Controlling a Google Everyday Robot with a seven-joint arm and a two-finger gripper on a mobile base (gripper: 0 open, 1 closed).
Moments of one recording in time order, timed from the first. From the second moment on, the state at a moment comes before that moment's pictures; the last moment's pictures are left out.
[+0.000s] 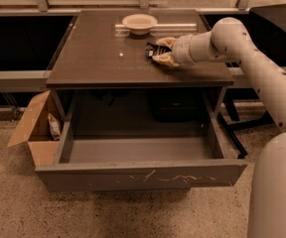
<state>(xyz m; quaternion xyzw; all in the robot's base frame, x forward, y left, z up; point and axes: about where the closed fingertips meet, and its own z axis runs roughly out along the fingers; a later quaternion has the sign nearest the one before) 0.803 -0.079 0.825 -0.62 0.60 0.06 0.50</state>
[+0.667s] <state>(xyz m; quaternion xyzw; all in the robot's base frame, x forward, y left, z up) 0.804 -0.076 0.828 -0.62 0.60 0.06 0.50</state>
